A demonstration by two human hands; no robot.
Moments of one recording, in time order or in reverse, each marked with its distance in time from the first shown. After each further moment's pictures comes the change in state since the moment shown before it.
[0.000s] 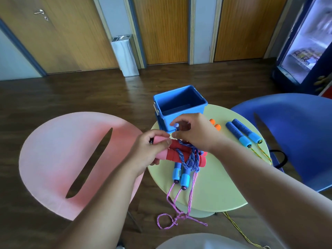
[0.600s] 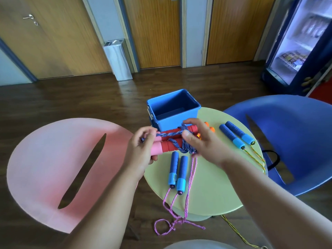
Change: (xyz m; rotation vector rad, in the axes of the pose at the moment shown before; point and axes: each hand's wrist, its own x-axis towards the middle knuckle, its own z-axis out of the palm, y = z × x) left_hand 0.006 0.004 0.012 -0.195 0.173 0.040; right_hand -0.035 0.026 -0.011 0.369 0.041 0.198
